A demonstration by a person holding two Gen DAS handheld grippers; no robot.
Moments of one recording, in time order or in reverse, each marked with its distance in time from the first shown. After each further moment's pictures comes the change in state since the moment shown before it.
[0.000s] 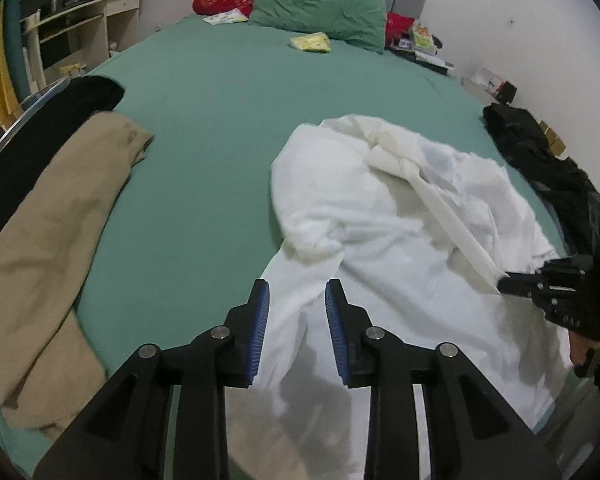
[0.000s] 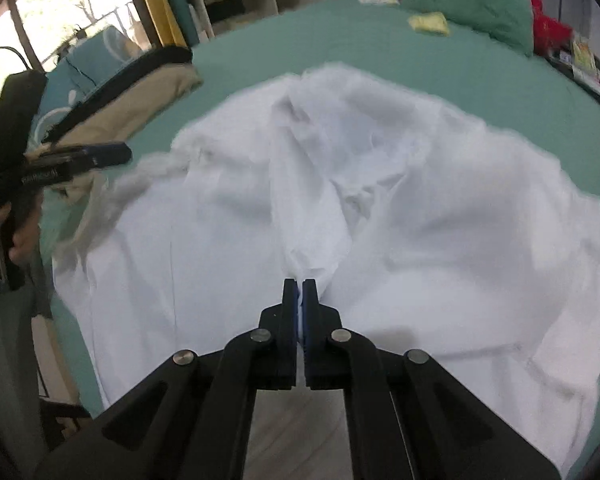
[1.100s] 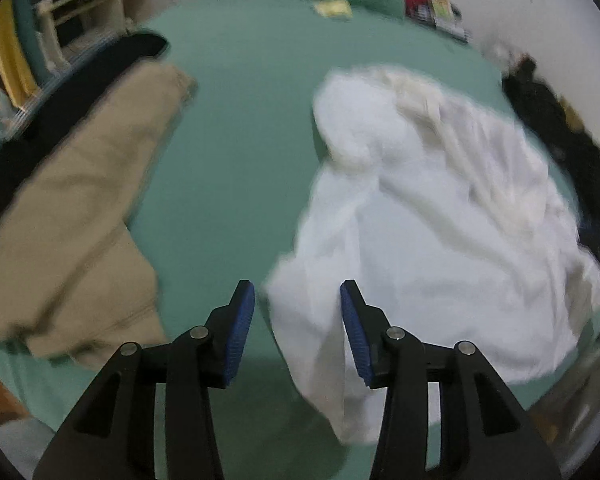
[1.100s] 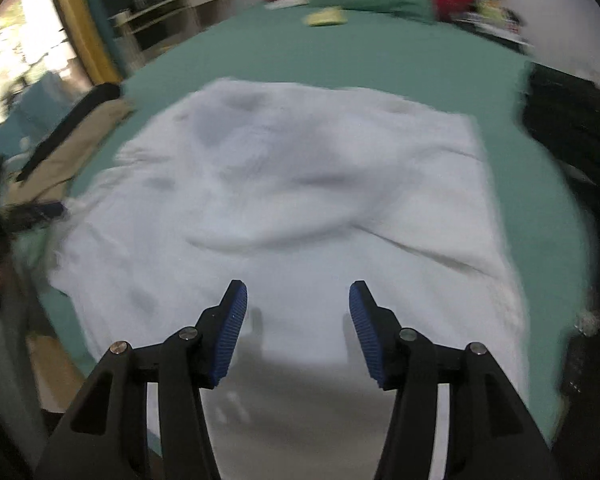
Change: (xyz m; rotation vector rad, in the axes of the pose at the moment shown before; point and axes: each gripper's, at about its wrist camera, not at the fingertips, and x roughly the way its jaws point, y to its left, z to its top) left arm -0.035 0.029 -0.033 -0.015 0.088 0.070; right arm -0.109 -0.067 -0.076 0.230 -0.020 -0.219
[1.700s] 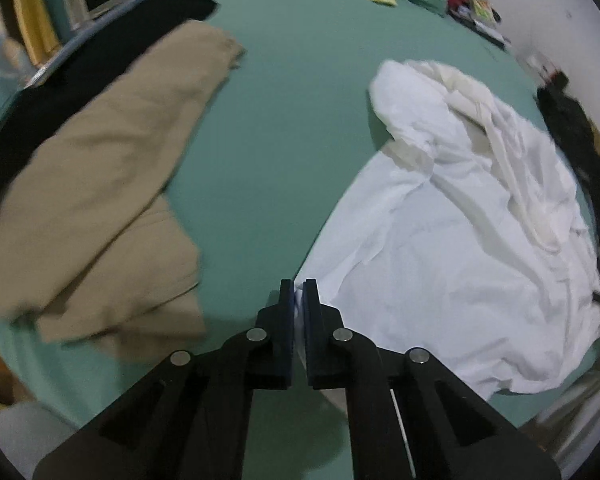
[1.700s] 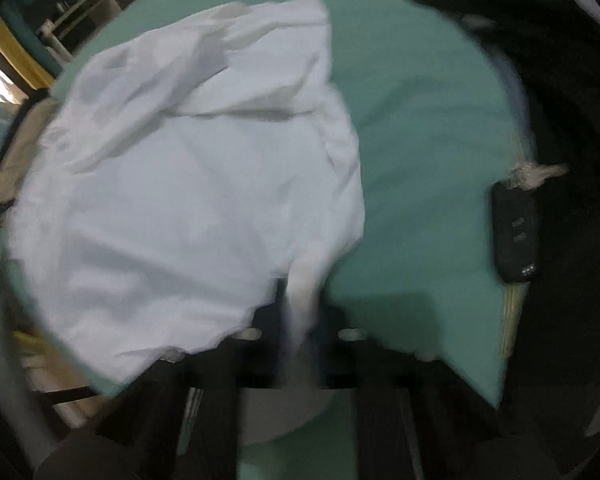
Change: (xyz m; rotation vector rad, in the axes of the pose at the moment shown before) left arm 0.008 0.026 -0.007 -0.114 0.106 0.050; right arm 0.008 -0.115 -0.067 0.189 0.229 0.013
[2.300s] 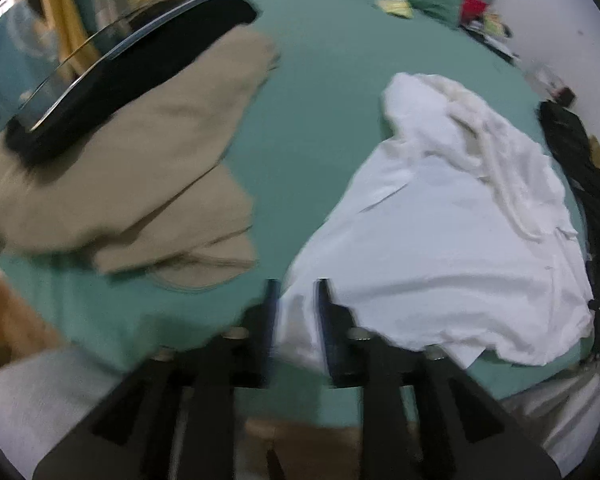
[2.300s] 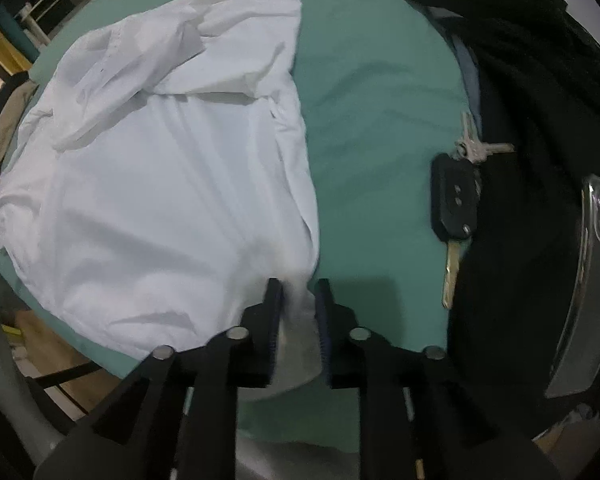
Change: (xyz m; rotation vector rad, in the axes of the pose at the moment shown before) left arm -0.042 0.020 -0.026 -0.032 -0.004 -0.009; right arm -0.035 -0.009 -0.014 0.009 0.075 -0.139
